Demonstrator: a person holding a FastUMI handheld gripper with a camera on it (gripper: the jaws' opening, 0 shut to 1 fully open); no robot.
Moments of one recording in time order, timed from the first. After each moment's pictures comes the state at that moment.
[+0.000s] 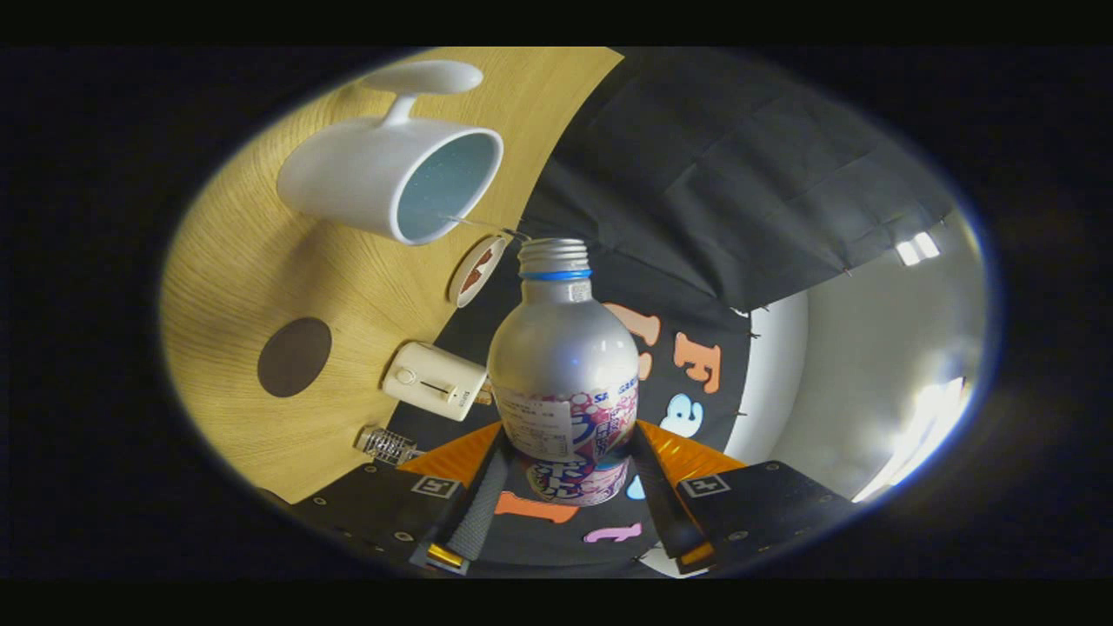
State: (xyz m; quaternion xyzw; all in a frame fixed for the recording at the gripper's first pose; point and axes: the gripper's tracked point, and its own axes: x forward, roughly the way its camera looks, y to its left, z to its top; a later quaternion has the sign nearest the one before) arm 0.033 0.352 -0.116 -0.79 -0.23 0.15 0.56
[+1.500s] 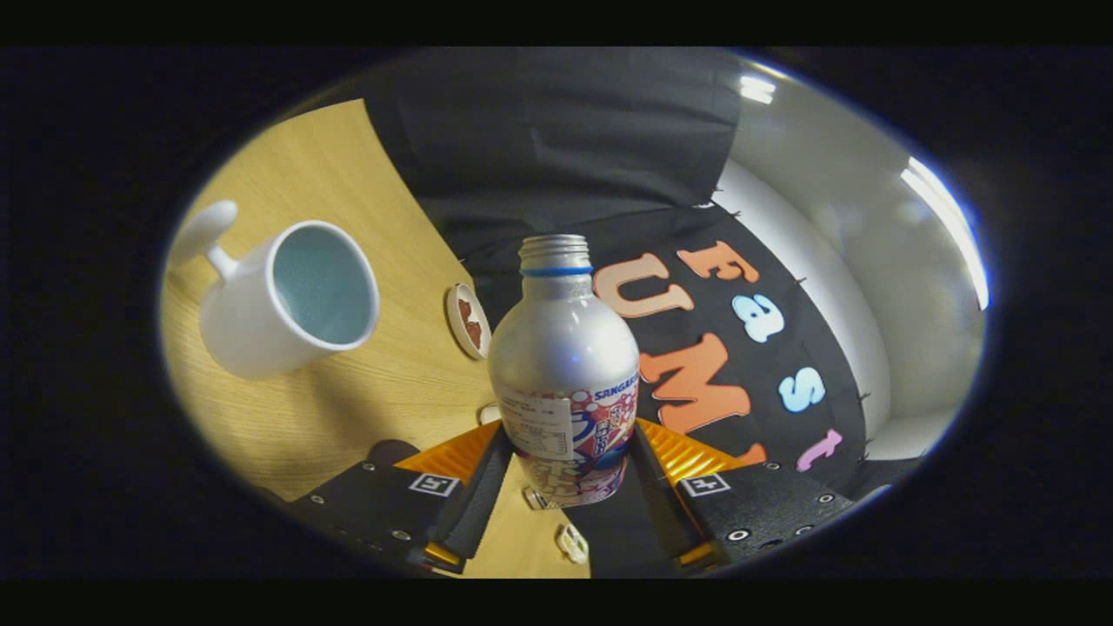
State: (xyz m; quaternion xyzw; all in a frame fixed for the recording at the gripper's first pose) arm 0.062 0.337 -0.165 -0.51 -0.10 0.21 0.83
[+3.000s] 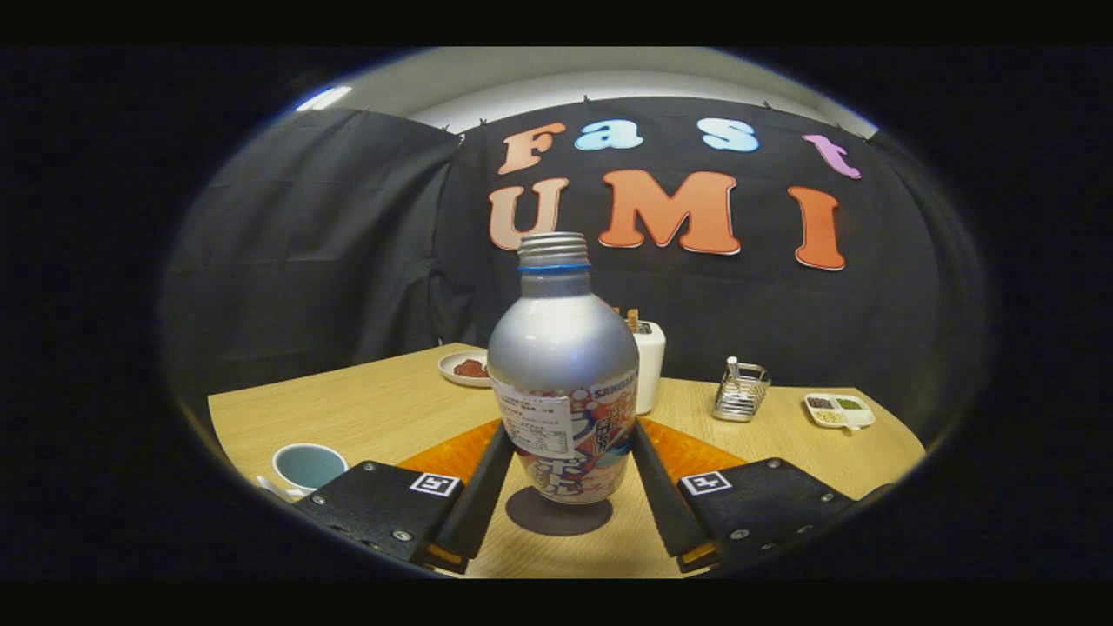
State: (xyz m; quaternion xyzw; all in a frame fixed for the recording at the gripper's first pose) arm 0.099 0.309 -0.217 -0.02 0.17 0.22 0.96
